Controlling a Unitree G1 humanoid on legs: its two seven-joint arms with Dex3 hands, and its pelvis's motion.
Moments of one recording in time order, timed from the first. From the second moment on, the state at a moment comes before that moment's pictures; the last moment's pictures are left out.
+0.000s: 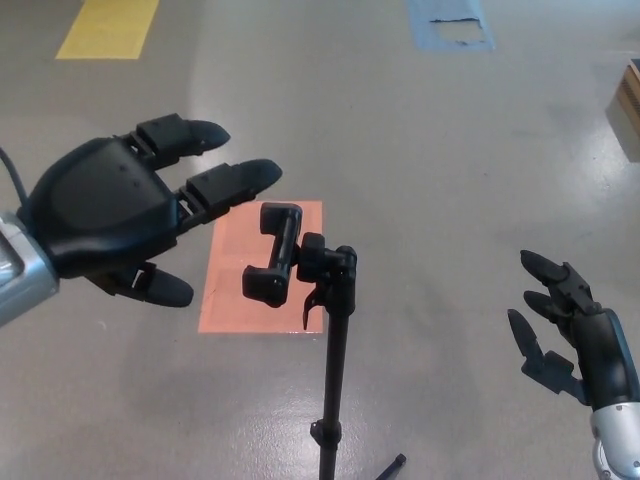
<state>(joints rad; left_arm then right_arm) -0.61 0.86 -0.36 0.34 0.94 -0.70 0.20 -0.45 -0.26 0.02 1.09 -0.23 -0.69 -0.22</state>
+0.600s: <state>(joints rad) -0.62 0.86 -0.38 0.35 0.97 -0.70 0.23 -0.46 -0.26 0.02 1.09 -0.23 -0.69 -0.22</state>
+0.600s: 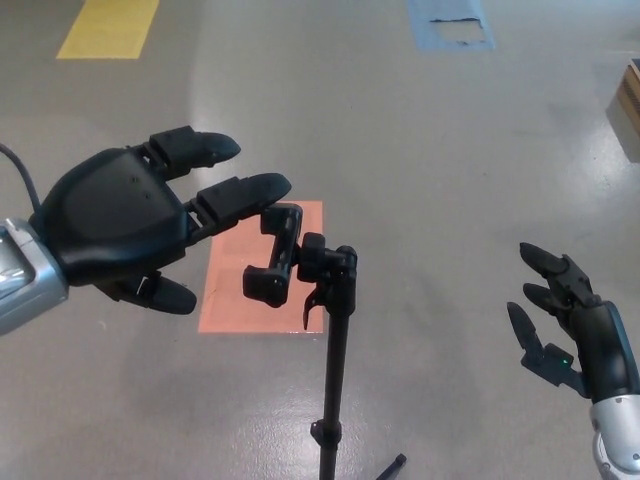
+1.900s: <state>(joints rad) -0.65 0.84 -0.46 0.38 1.01 -0.70 0.24 -0.48 -0.27 0.02 1.10 -0.23 -0.68 -0.22</state>
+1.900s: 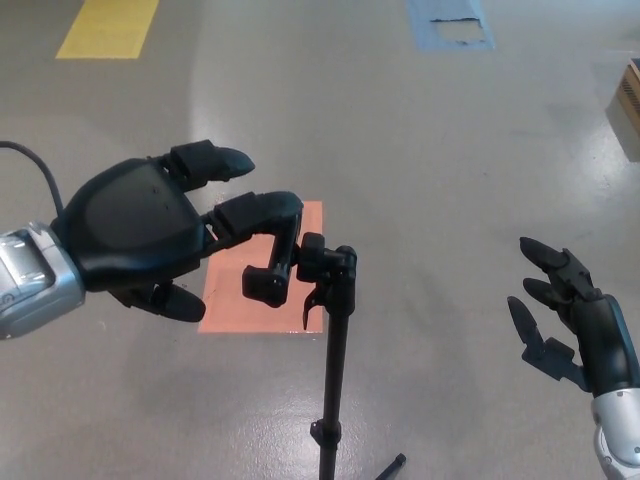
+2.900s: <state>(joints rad) -0.66 0.84 -0.49 0.43 1.01 -0.70 0.24 -0.50 -0.27 0.02 1.10 -0.23 -0.68 -0.20</state>
